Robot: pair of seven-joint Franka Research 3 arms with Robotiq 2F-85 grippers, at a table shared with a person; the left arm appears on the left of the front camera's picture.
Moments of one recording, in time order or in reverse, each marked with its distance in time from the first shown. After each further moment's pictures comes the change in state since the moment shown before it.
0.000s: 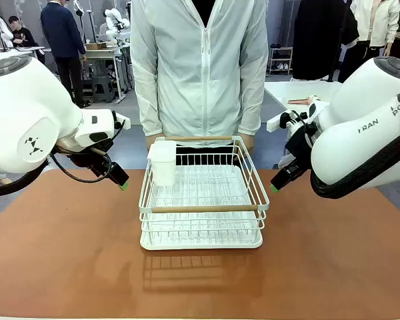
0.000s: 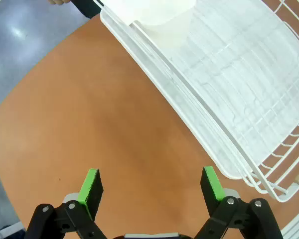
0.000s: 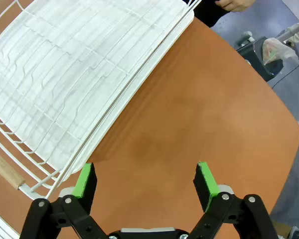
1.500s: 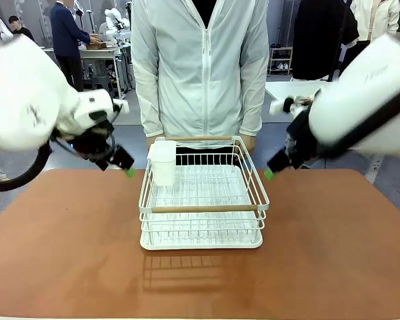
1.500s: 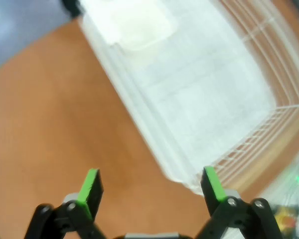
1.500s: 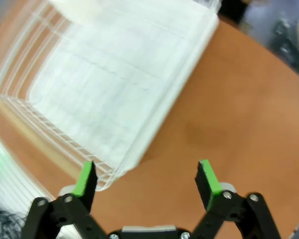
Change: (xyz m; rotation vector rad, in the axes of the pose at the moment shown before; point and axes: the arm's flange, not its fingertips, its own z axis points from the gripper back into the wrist) left arm 0.032 0.011 0.050 -0.260 -0.015 0.229; right arm 0.033 -0.024 0.053 0.290 -0.010 -0.198
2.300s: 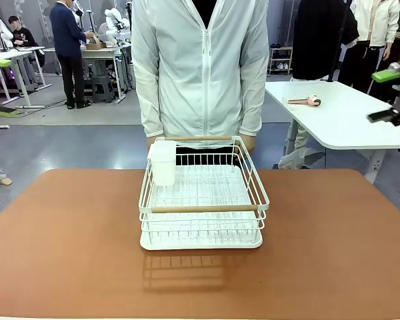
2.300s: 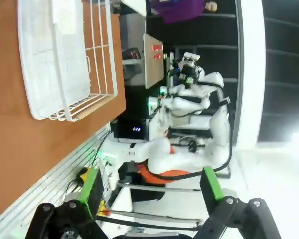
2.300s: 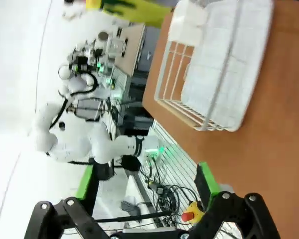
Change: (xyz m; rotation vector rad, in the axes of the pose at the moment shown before) left arm -0.072 0.209 0.178 -0.938 -0.023 0.659; right arm -0.055 -0.206 0.147 0.831 -0.061 -0.523
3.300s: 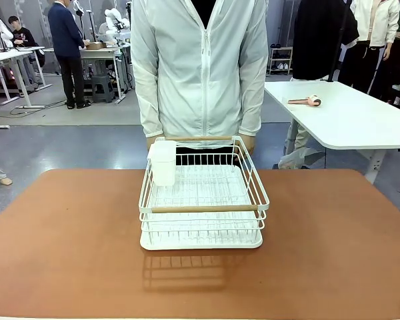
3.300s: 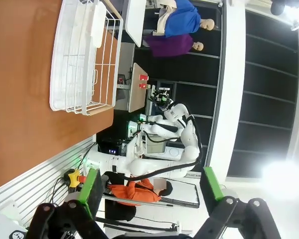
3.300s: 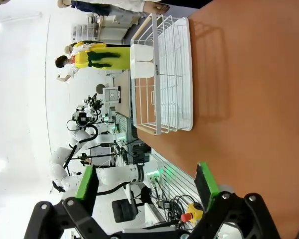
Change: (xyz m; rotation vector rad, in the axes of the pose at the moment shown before) left arm -0.041 0.050 0.126 -0.080 -0.151 0.150; right arm -0.042 -0.103 0.150 -0.017 -0.223 -0.240
